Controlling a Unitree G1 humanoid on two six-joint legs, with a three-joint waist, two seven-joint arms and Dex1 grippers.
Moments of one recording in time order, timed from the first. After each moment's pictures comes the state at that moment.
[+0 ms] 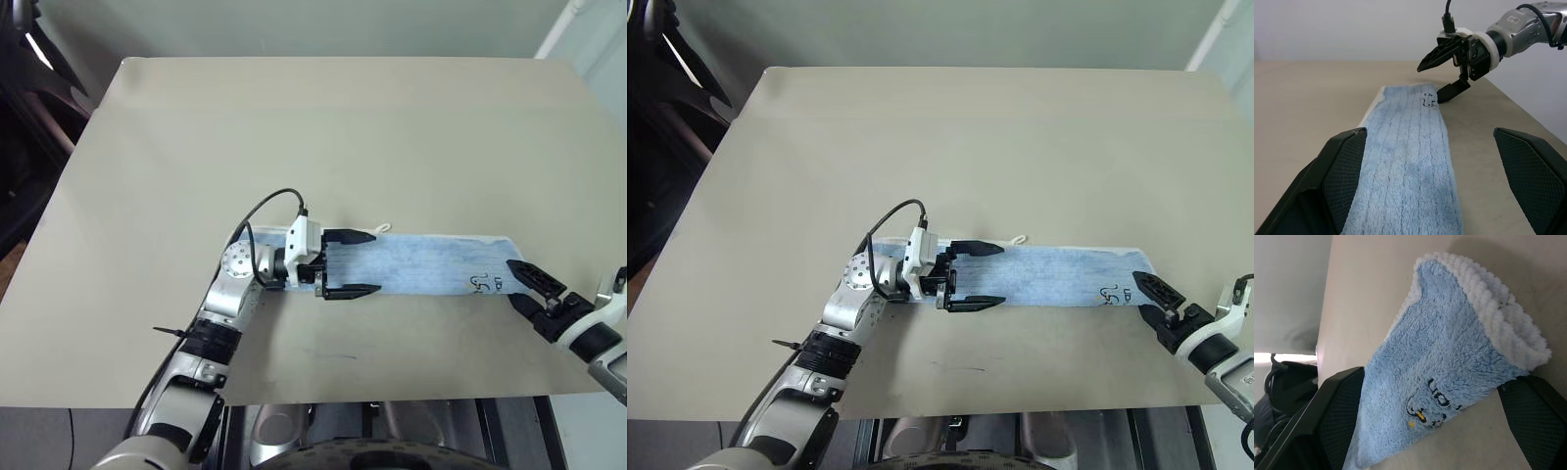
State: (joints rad) left arm -0.43 0.29 -0.22 0.23 -0.36 -0.07 -1.28; right arm 0.30 -0.61 -0.62 -0.20 1.96 0.94 -0.23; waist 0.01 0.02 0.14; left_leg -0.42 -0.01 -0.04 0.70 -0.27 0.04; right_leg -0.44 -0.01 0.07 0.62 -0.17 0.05
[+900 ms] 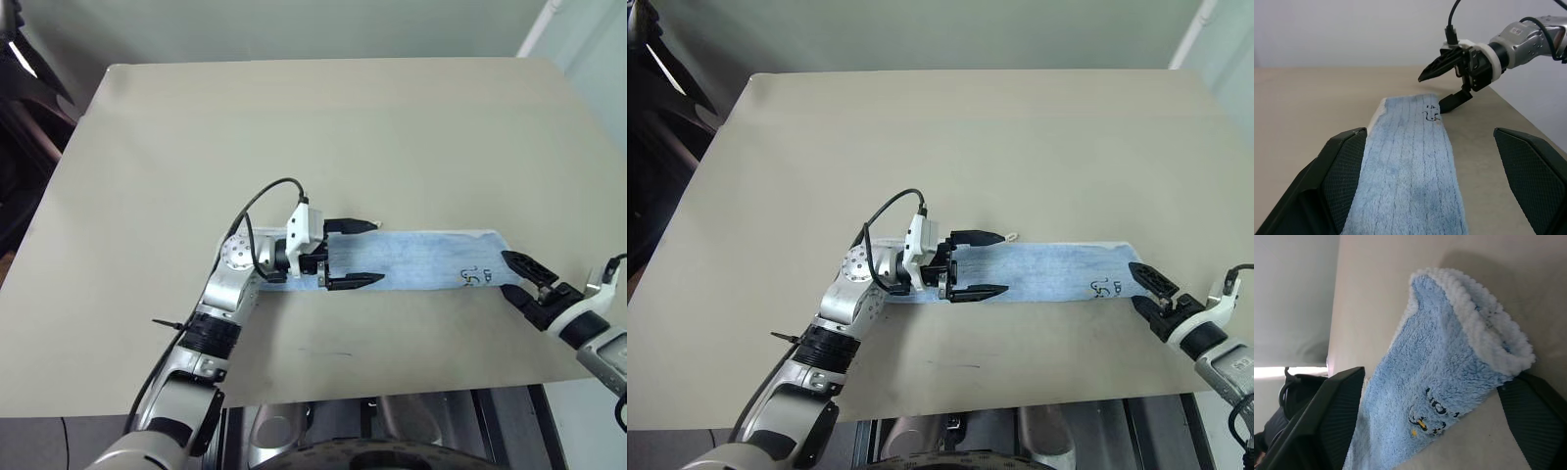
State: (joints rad) left arm -0.46 0.30 -0.21 0.19 -0.37 -0.01 -1.24; right arm 0.20 -0.59 -0.58 -0.11 1.97 0.93 -0.27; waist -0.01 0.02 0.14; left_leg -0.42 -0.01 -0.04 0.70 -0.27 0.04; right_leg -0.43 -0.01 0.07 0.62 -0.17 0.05
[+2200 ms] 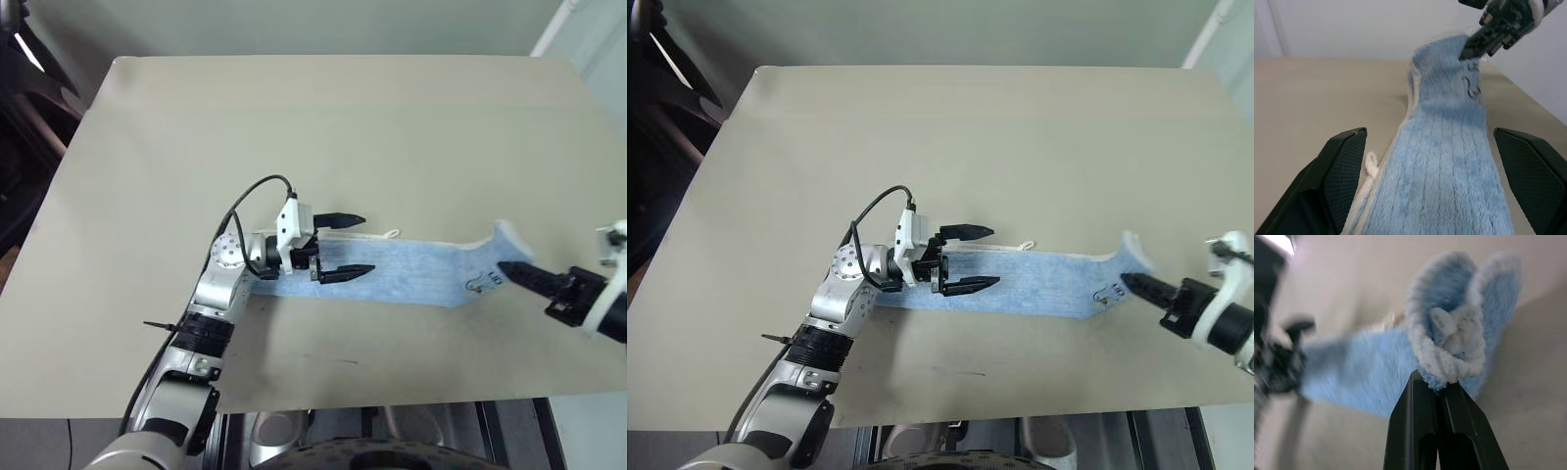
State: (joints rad) left arm -0.46 0.31 -0.17 0.21 -0.36 -0.02 -1.22; right arm 0.28 -1.00 -0.59 -0.48 1.75 1.06 0.03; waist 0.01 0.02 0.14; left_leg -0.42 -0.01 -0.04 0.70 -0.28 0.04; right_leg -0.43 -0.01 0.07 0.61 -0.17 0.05
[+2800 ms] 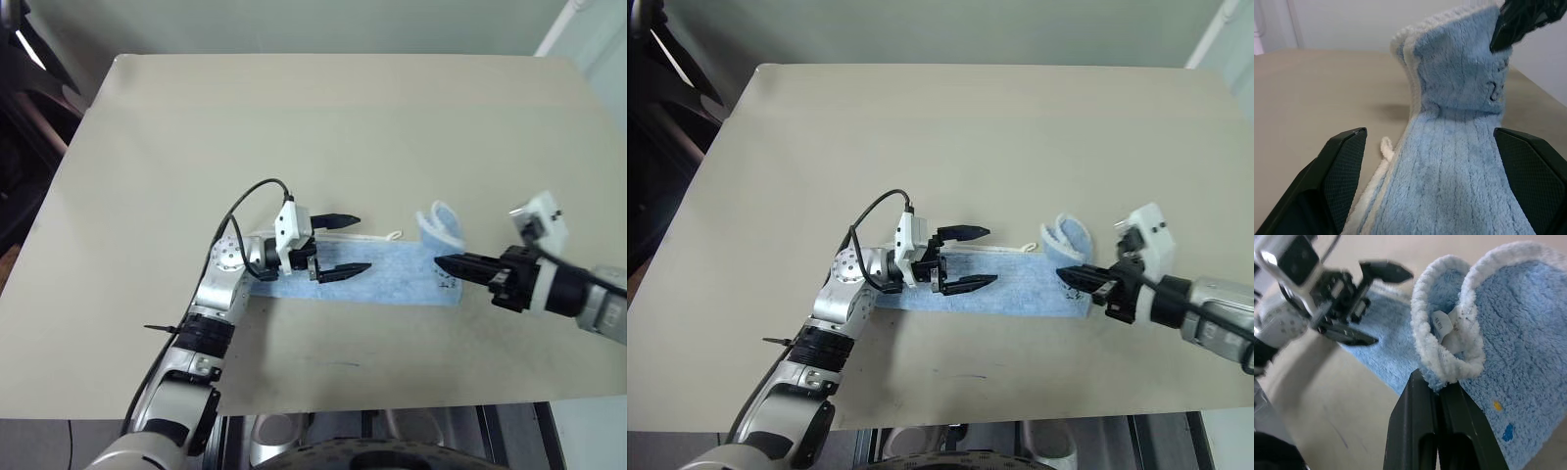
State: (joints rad) left arm -0.46 0.31 -0.16 0.28 -0.35 -0.07 -1.19; right arm -0.07 -1.10 -0.22 -0.61 1.56 1.04 0.13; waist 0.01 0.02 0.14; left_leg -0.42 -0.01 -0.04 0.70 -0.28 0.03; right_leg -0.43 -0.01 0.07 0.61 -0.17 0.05
